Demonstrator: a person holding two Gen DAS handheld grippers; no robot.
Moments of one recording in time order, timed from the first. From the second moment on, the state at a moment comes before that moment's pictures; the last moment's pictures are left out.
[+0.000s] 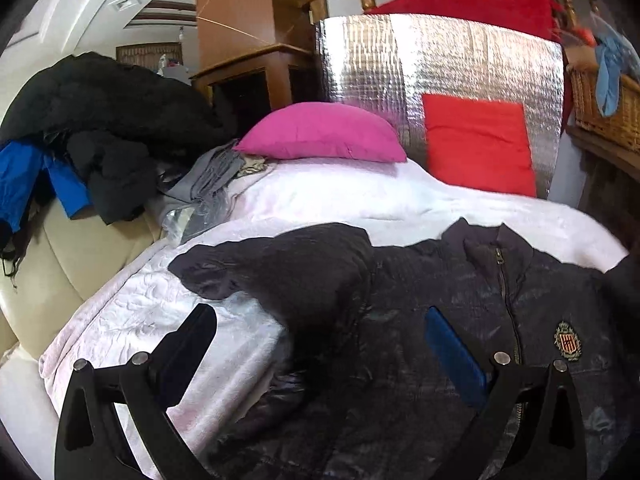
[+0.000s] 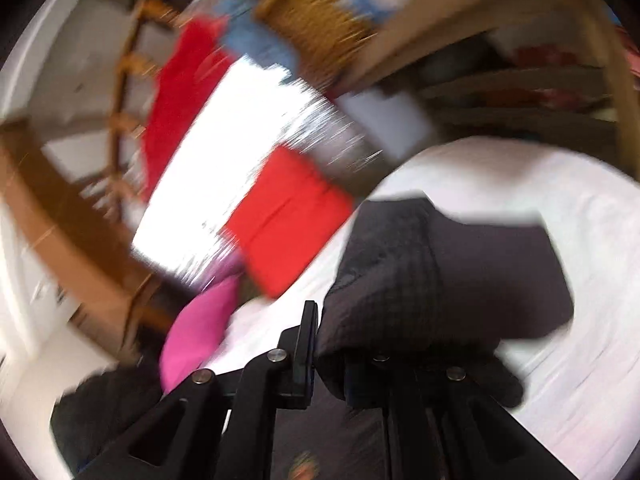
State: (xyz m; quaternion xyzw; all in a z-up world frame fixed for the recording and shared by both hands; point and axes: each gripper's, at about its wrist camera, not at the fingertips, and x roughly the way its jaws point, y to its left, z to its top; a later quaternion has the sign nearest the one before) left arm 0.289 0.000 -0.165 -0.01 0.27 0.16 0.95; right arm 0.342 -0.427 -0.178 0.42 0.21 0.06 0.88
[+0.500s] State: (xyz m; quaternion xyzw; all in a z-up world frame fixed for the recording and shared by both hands) left arm 0.270 0.058 -0.162 -0.10 0.27 0.18 0.94; right arm 0.360 -0.156 -0.237 0.36 0.45 0.29 0.76
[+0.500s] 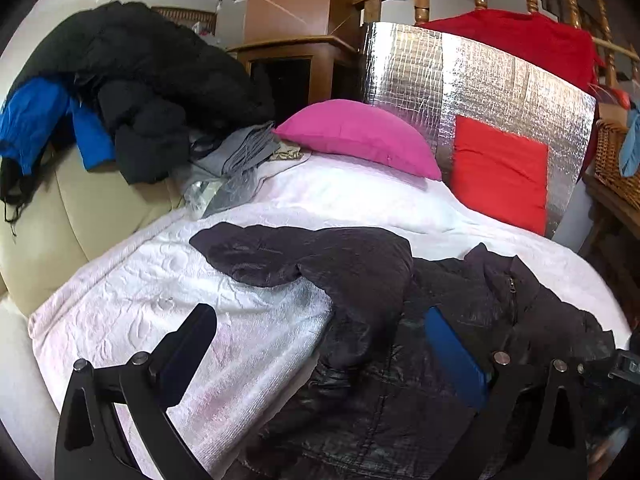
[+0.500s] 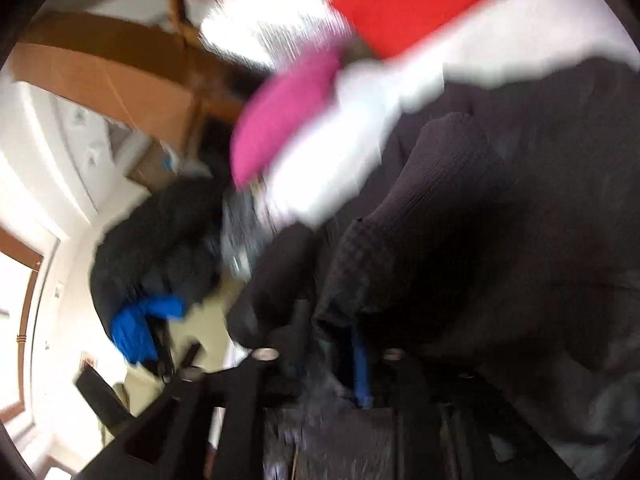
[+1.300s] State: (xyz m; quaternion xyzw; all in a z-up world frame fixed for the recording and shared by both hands) left arm 0.313 -0.121 -0.188 0.03 0.33 -0.06 0.94; right arm 0.364 -0.420 -0.261 0.40 0.38 0.00 0.83
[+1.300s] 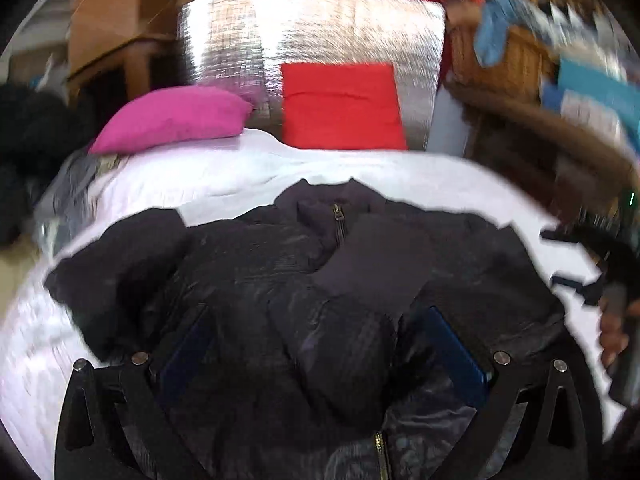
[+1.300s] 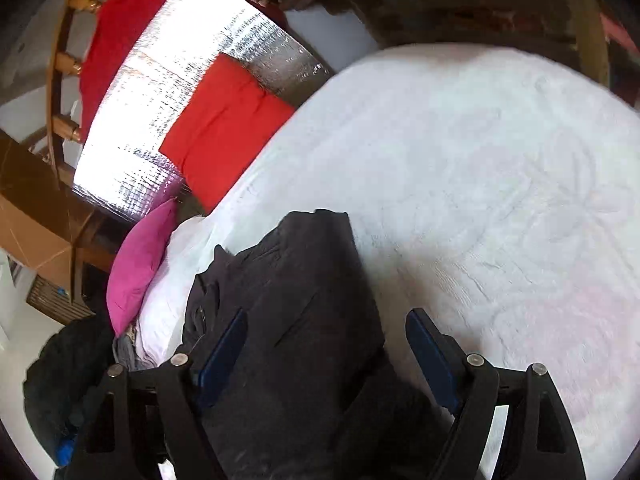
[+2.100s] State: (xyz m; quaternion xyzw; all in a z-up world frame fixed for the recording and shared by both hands) left arm 0.310 0.003 -0.184 -0.05 0.38 -0.01 0.92; right arm 0.395 -0.380 -0.281 0.30 0.42 -0.01 0.85
